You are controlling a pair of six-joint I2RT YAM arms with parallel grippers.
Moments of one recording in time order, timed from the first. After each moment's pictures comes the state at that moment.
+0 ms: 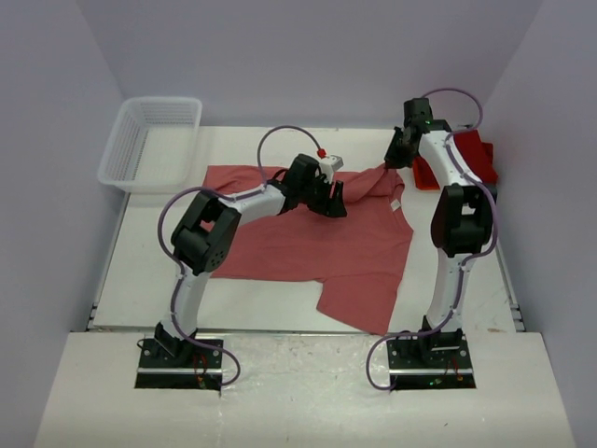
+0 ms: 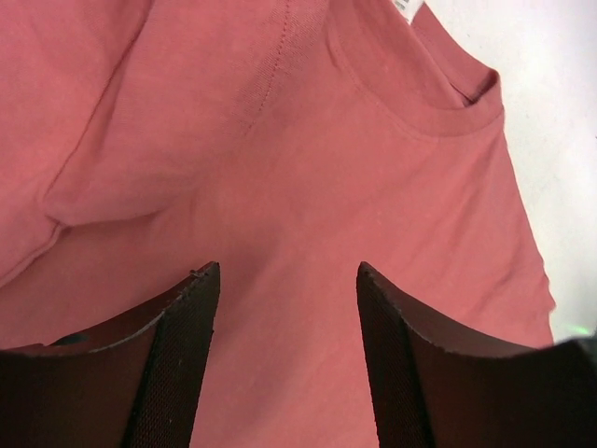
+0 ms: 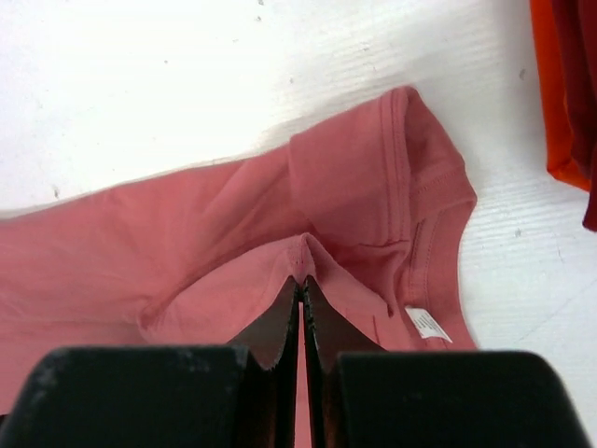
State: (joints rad) left arm -0.63 2.16 1.52 -0.04 0.45 -0.31; right arm 0.06 2.14 1.92 -0.80 -0.05 0.46
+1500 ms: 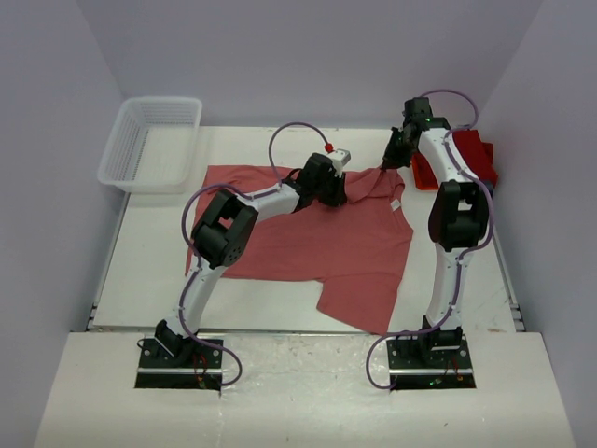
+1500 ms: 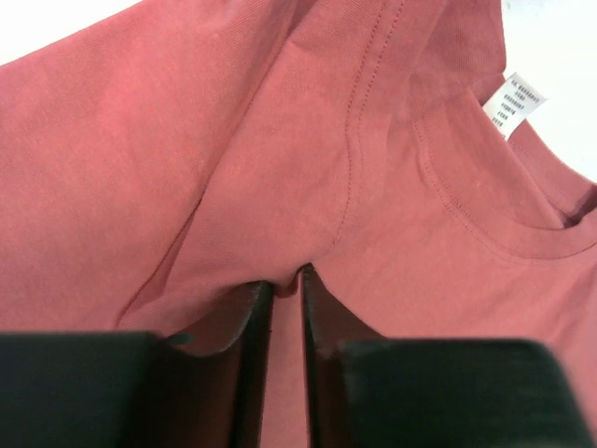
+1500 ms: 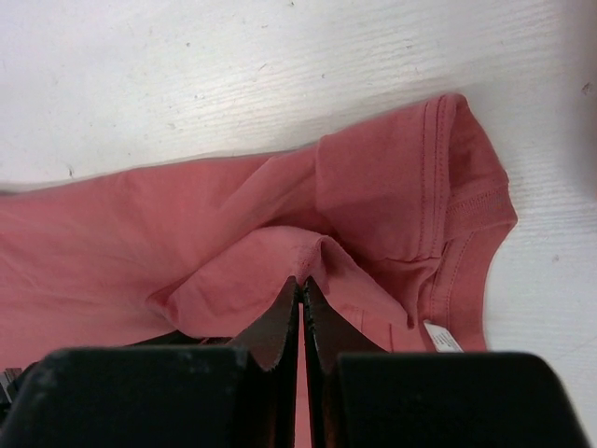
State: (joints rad) left arm -0.67 2.35 1.74 0.00 0.21 -0.31; right arm 0.04 2.24 2.05 -0.87 -0.16 0.42
